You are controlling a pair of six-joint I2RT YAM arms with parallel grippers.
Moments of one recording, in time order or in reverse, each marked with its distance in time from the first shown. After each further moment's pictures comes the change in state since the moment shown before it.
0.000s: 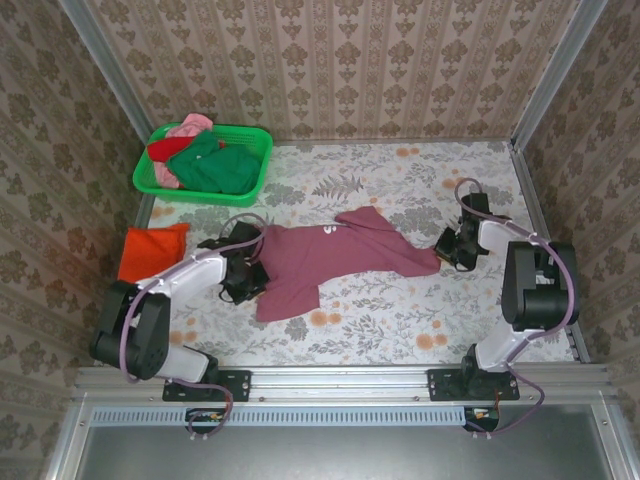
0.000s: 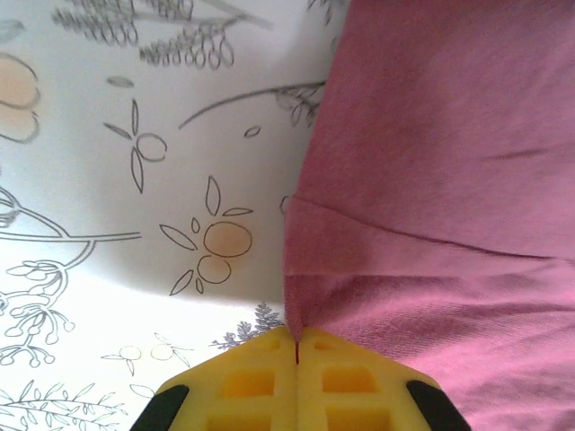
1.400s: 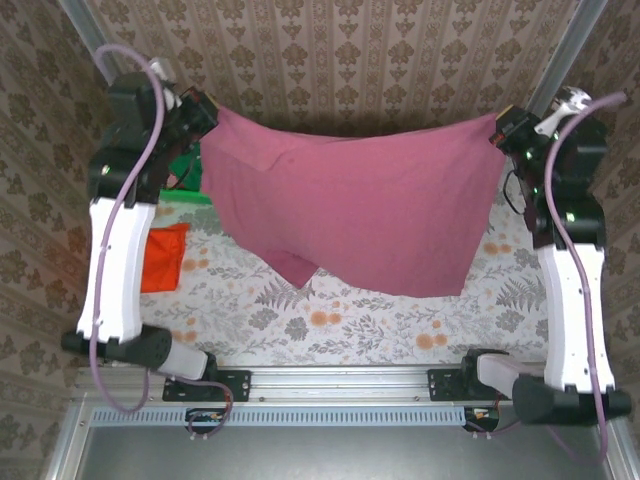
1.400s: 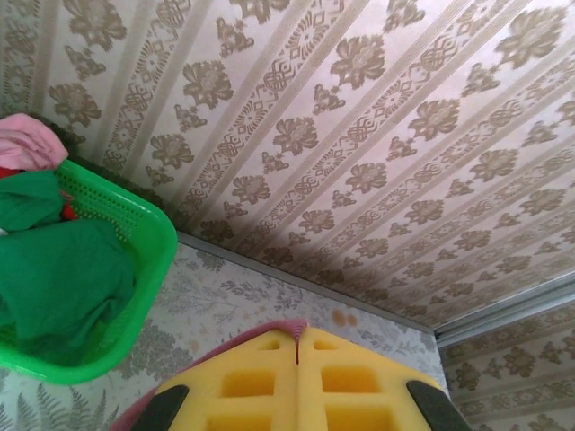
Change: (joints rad) left arm 0.159 0.113 1.334 -0.166 -0.072 0.229; right arm -0.009 -0.457 0.627 0.084 0.123 0.082
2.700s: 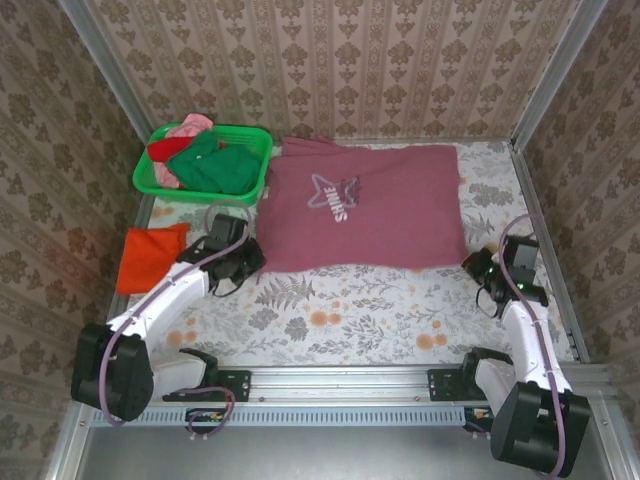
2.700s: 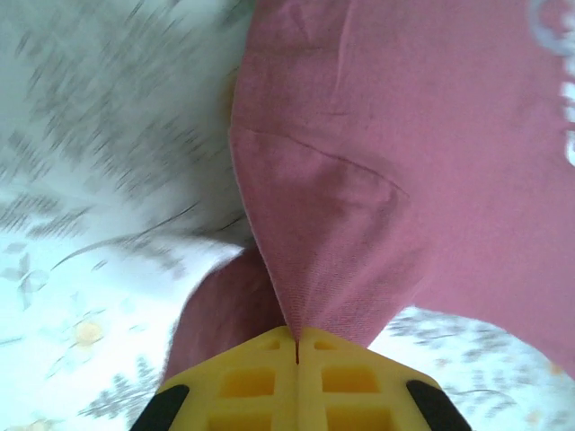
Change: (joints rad) left arm -0.127 -0.313 -1.397 0.389 0.089 -0.264; right arm -0.205 -0.288 -1.098 0.074 -0.200 -0.003
